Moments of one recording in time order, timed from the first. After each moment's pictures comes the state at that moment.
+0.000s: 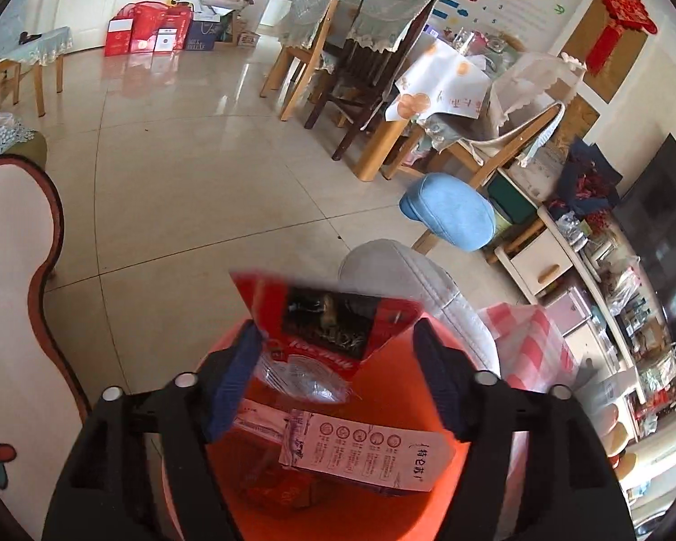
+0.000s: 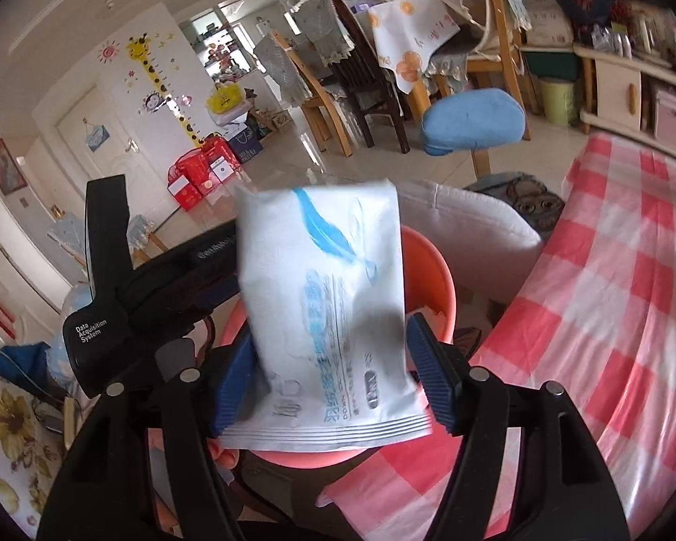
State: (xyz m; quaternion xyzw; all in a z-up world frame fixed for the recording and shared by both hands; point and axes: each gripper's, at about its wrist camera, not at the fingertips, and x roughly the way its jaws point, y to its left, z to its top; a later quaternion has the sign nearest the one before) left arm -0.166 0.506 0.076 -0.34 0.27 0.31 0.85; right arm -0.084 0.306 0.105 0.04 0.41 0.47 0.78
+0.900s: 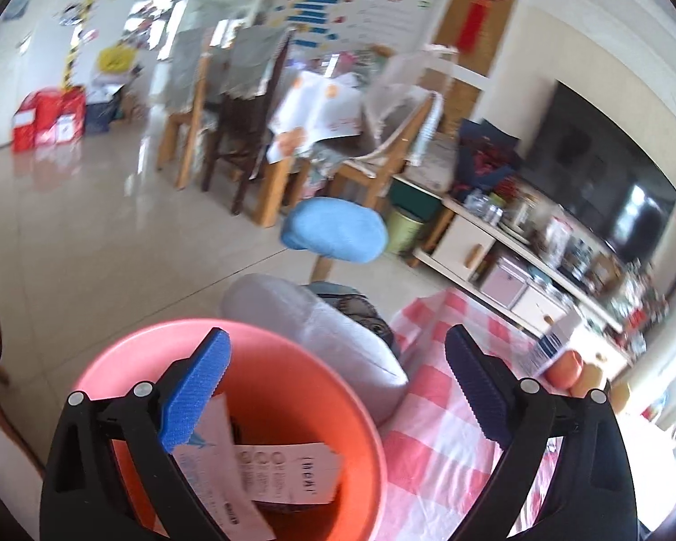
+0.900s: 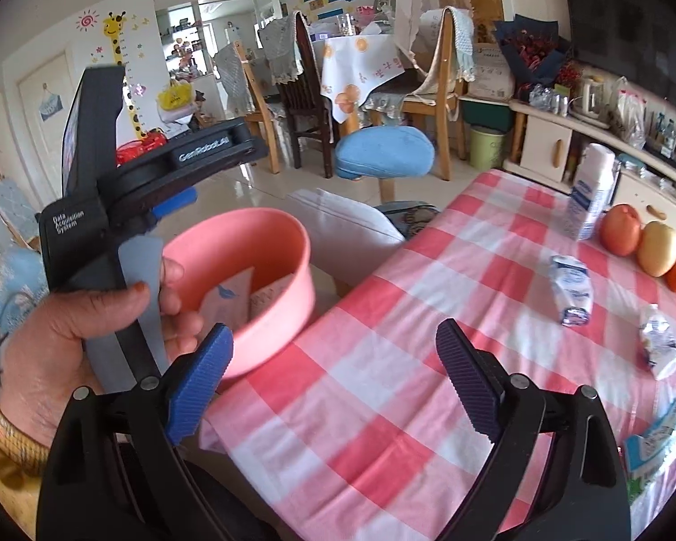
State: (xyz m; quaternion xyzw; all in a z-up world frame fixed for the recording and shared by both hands) left arm -0.123 0.407 0.110 -0.21 0.22 0.18 0.93; right arm -0.117 0.204 0.105 -0.06 0.34 0.37 0.86
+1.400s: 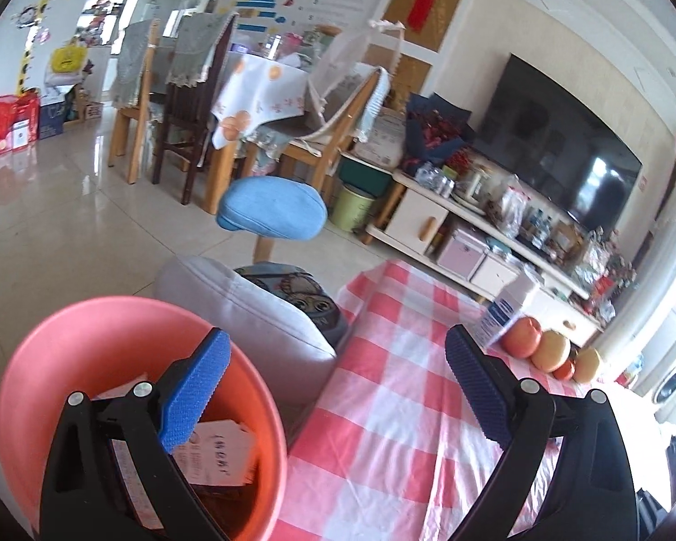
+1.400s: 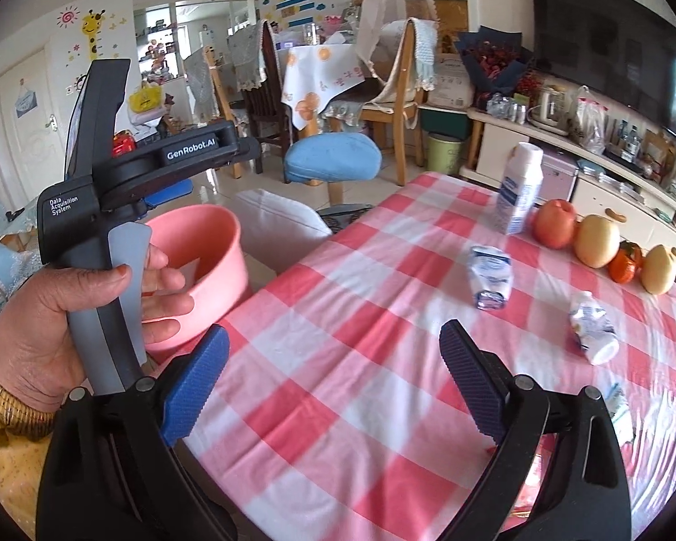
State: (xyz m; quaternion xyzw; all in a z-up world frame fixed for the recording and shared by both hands) left arm -0.098 0.357 0.109 -0.20 0.24 0.11 0.94; right arm -0.117 0.139 0.109 -0.08 0.32 0.32 0.89
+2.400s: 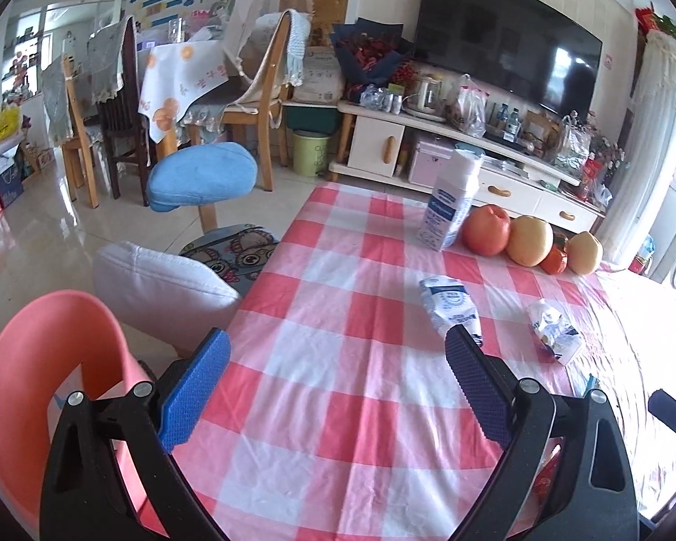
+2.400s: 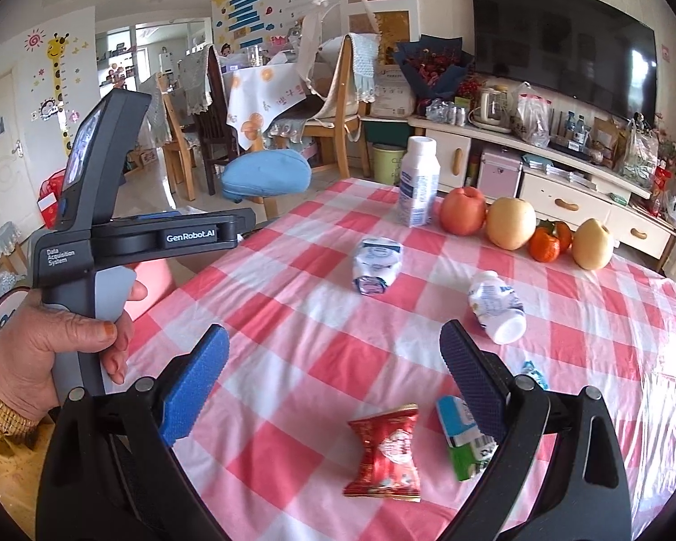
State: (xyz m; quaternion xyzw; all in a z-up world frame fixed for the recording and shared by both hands) left arm -0.056 0.236 0.097 -0.08 0.33 0.06 0.94; right arm -0.101 0.040 0.103 -0.05 0.30 0.25 0.92
